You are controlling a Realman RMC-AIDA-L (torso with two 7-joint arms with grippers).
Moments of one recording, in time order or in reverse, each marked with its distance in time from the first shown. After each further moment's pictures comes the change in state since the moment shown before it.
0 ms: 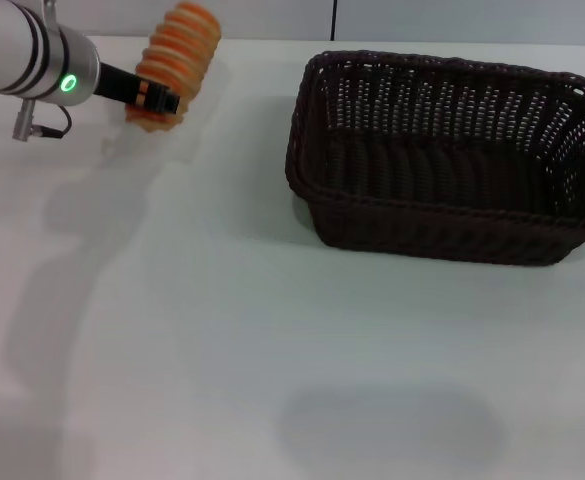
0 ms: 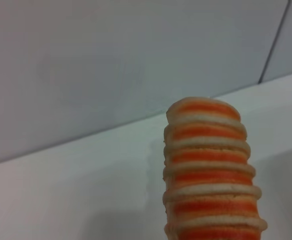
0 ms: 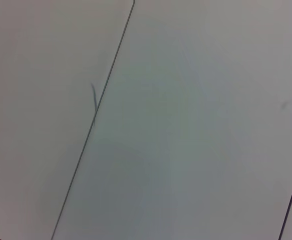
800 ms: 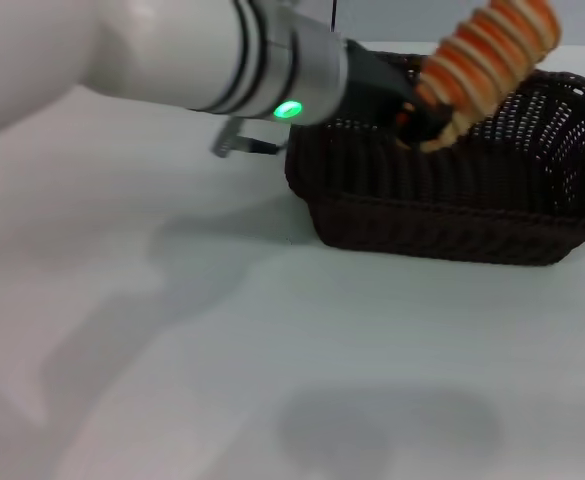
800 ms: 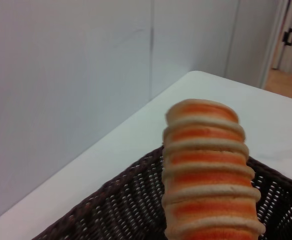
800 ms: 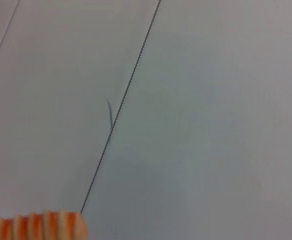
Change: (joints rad) left arm 0.024 -0.008 0.482 0.426 -0.270 0.023 -0.029; right arm 0.040 -0.001 -0.024 0.022 -0.006 -0.002 0.000
